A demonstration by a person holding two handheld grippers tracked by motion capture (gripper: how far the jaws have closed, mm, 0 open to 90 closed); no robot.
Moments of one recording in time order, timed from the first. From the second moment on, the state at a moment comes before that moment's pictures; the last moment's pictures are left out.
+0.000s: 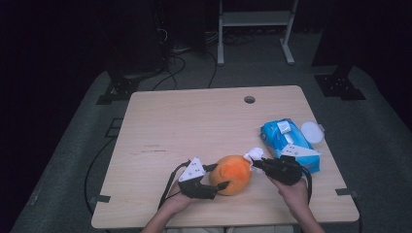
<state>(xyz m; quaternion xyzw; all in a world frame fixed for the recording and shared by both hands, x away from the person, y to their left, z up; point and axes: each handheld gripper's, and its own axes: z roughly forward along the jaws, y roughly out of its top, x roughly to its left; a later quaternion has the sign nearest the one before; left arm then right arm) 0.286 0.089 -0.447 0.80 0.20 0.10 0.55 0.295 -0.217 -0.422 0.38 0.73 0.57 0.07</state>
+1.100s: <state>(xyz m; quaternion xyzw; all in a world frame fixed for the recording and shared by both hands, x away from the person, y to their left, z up) 0.276 0.081 -0.426 0.79 0.22 0.12 0.56 0.275 -0.187 -0.404 0.32 0.75 0.57 0.09</state>
